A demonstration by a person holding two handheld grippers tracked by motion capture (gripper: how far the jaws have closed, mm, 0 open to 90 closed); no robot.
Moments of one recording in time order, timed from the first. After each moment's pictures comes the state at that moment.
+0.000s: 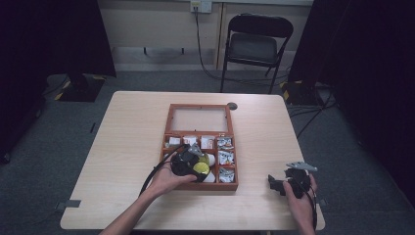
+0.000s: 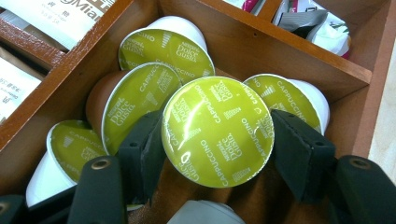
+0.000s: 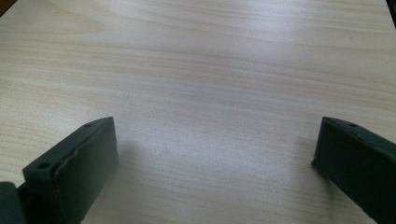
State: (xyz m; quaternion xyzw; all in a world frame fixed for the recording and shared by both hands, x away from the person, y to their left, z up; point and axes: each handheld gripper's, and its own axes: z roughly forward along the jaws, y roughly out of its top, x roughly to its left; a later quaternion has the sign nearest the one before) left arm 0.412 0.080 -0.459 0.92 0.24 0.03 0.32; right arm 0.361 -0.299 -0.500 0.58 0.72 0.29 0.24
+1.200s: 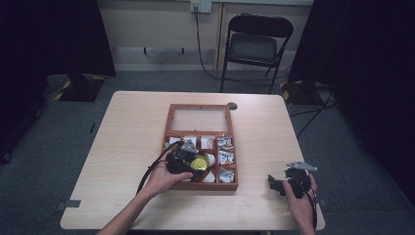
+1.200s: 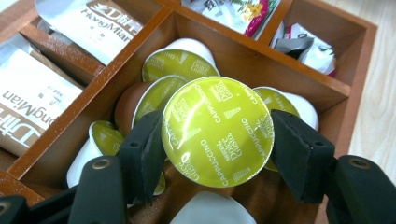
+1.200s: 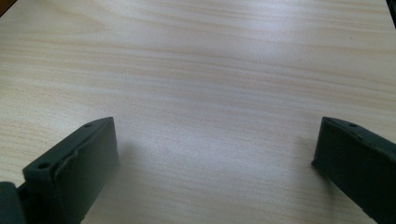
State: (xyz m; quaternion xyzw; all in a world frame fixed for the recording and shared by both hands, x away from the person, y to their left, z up) left arm 0.410 0.094 -0.446 0.90 0.25 0.05 0.36; right arm 0.361 -0.299 -0.500 0.58 0.72 0.29 0.24
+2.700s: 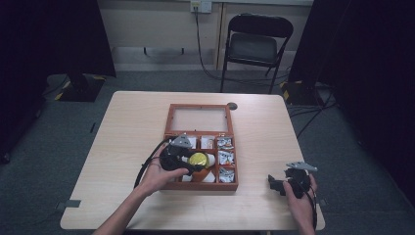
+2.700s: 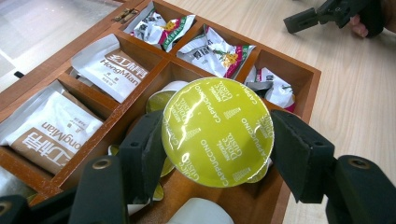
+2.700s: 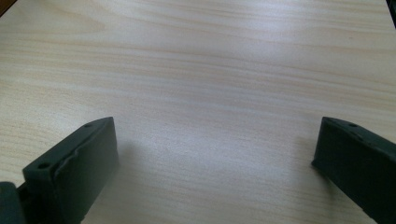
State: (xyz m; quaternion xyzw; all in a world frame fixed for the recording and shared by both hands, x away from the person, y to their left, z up) left arm 0.404 0.109 -0.417 0.87 0.25 0.05 0.42; right arm 0.361 -0.299 -0.500 0.58 0.72 0.29 0.24
